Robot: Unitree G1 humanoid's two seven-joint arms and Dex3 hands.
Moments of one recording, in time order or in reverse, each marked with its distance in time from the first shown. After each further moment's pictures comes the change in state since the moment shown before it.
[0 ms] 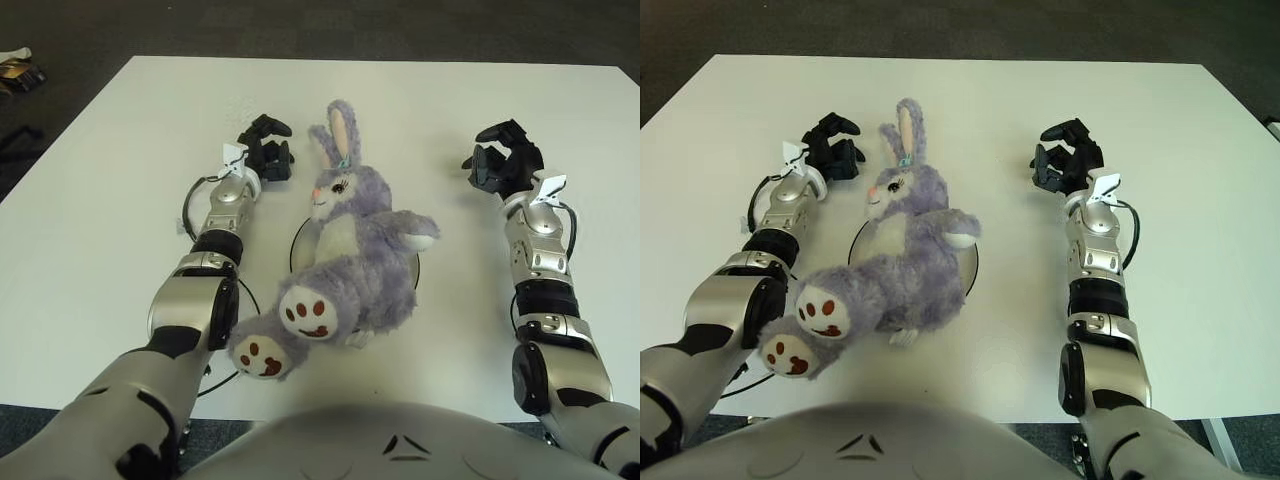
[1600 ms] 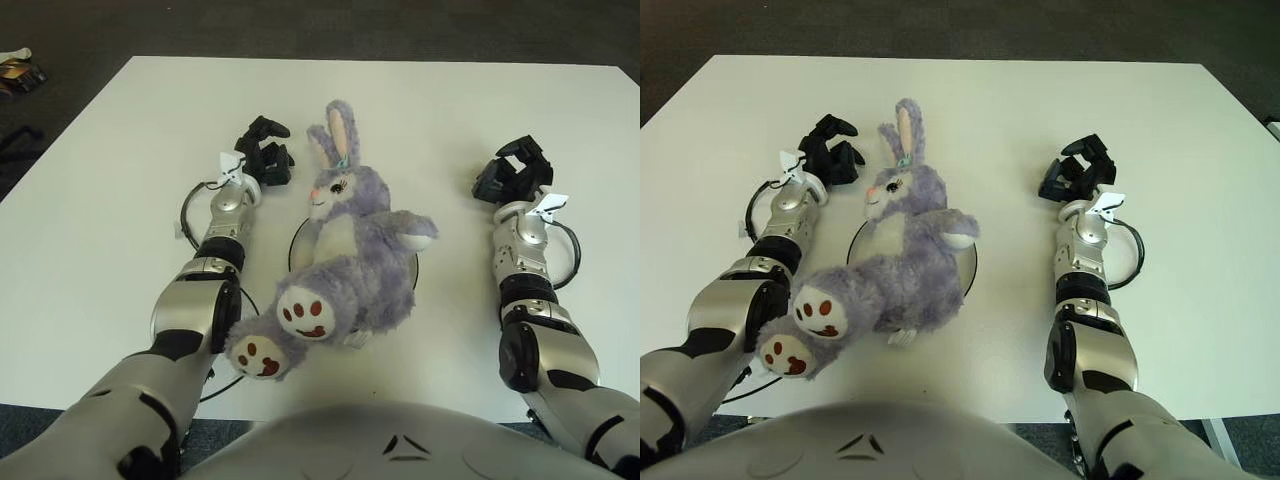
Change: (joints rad) left arm 0.057 -0.018 0.042 -0.015 -0.029 -0.127 -0.034; right arm -0.074 0.051 -0.070 0.257 0.035 -0.231 -0.158
